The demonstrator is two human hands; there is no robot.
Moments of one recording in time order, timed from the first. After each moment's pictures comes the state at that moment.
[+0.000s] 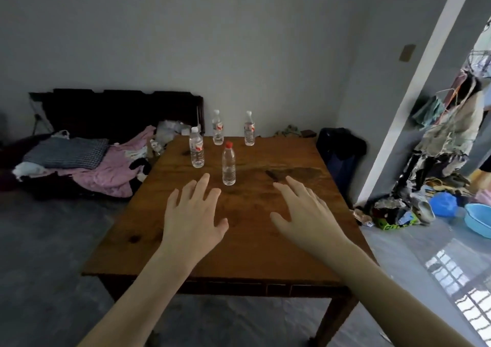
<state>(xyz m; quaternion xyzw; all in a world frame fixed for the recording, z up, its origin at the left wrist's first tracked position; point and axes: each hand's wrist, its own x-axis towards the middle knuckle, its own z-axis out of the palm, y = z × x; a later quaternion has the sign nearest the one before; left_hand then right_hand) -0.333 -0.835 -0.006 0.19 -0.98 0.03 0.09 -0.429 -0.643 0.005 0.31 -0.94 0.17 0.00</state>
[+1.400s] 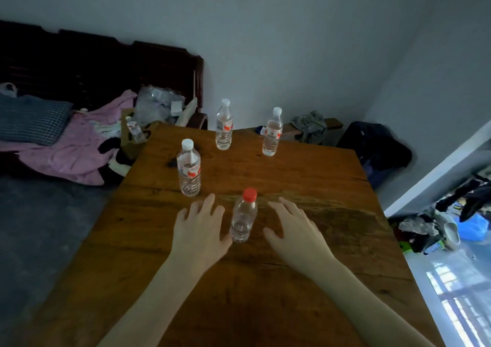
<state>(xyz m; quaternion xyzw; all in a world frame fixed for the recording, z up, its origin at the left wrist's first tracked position) -0.693 -1.091 -0.107 0.20 -0.97 -0.08 -0.06 -0.785 -0.918 -0.096 0.28 -0.94 0.15 -0.13</state>
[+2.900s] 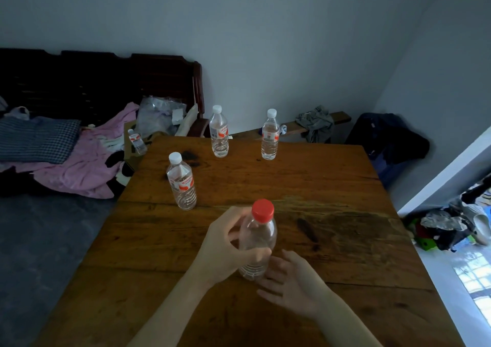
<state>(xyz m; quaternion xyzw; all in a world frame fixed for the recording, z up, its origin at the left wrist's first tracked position) -0.741 -1.064 -0.136 0.06 -0.82 -0.56 0.10 -0.813 -0.885 -0.187 -0.24 -0.46 0.67 -0.53</state>
